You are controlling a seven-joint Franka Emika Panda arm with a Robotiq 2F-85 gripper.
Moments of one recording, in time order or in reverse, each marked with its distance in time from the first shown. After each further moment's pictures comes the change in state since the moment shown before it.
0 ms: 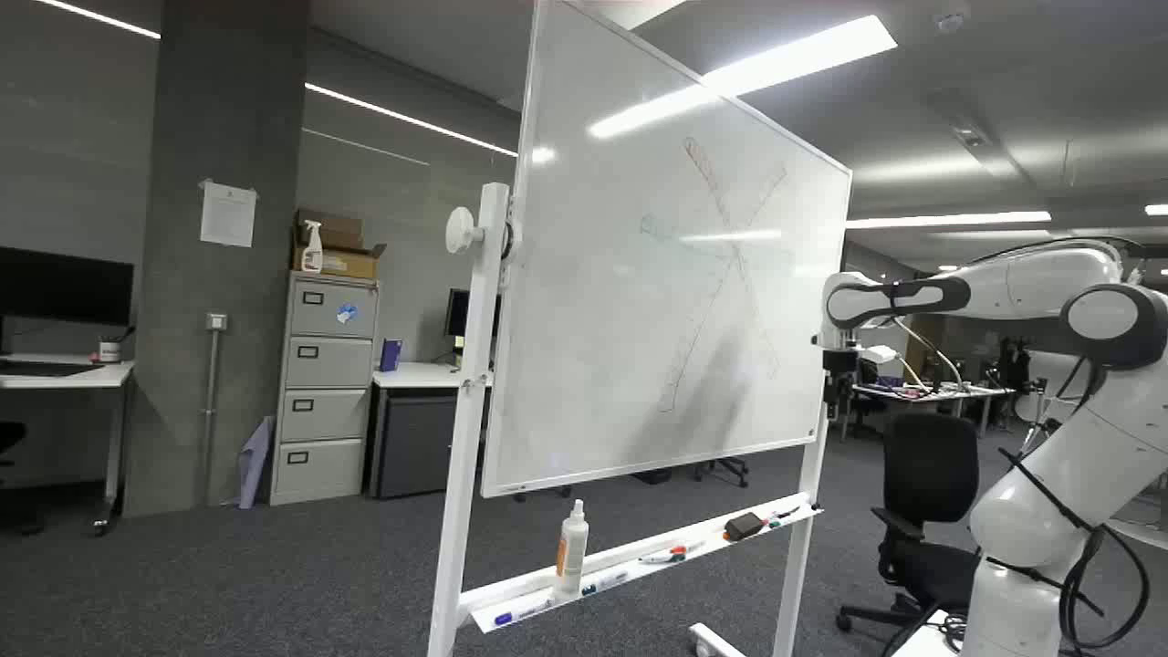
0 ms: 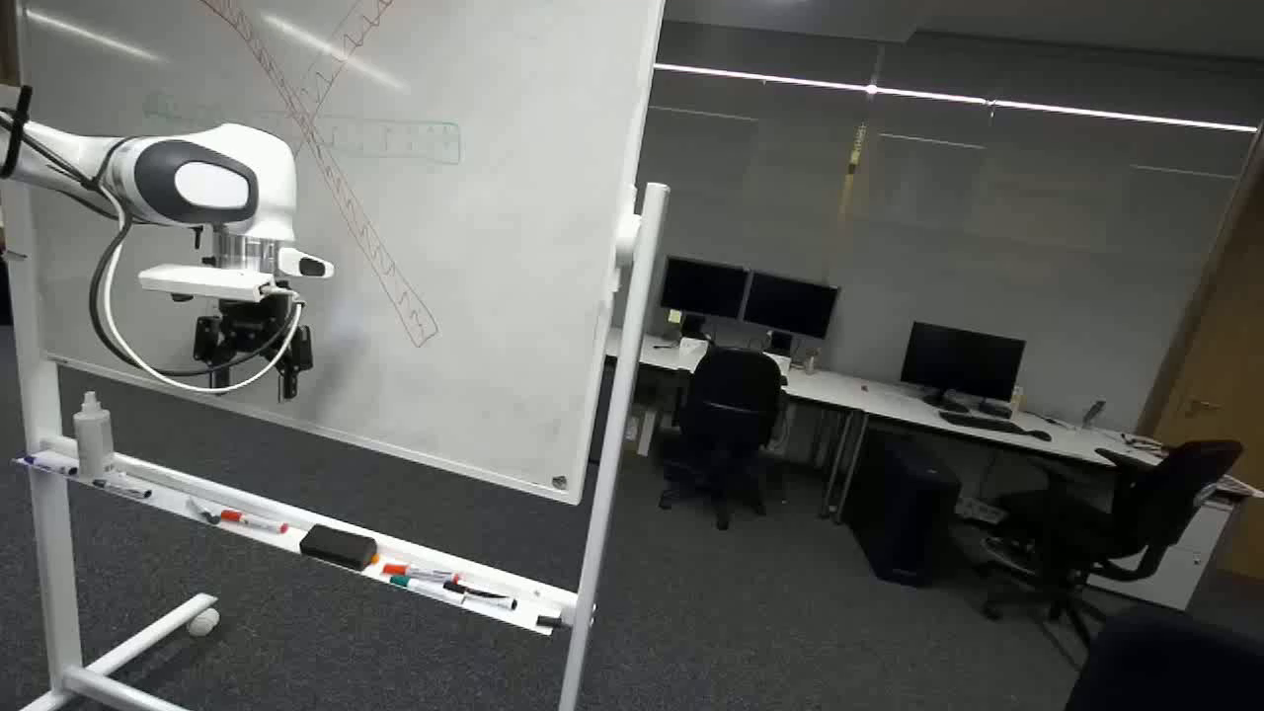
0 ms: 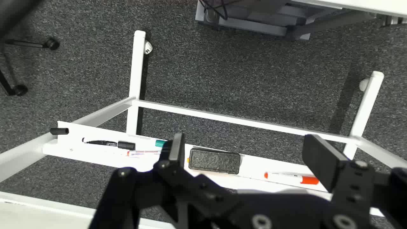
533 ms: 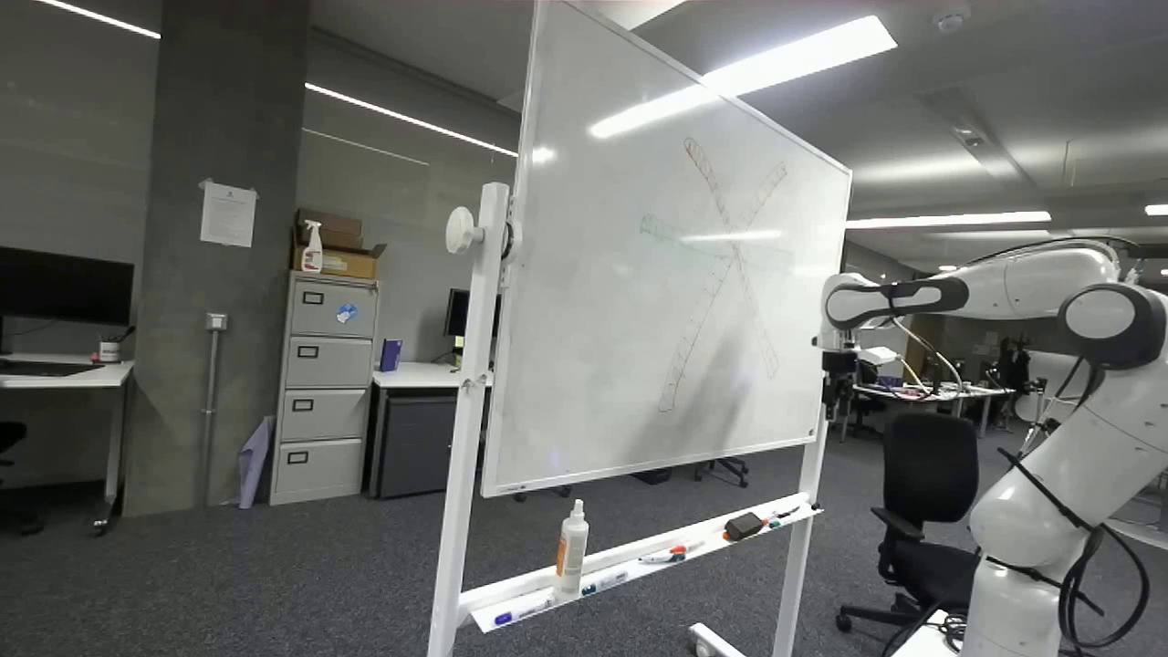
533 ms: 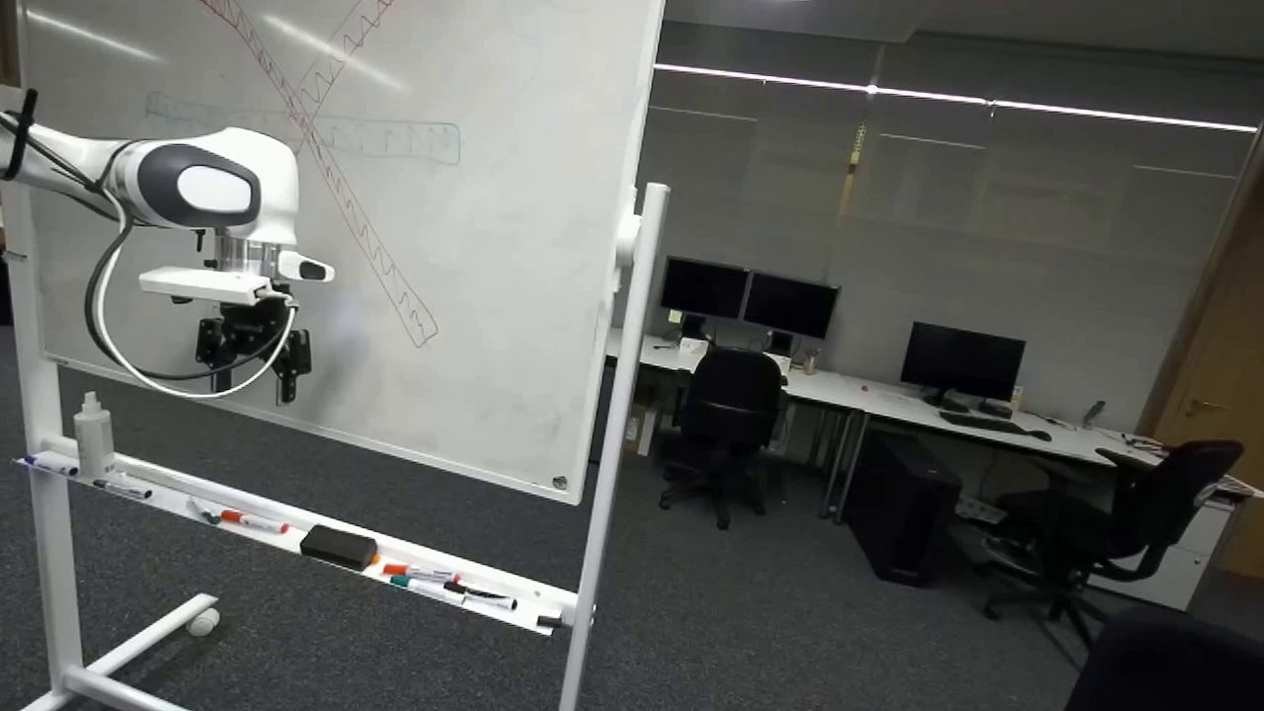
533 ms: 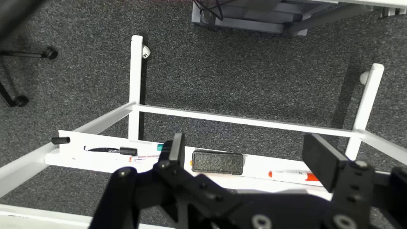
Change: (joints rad) arm -0.004 0.009 0.000 -0.001 0.009 0.000 0.052
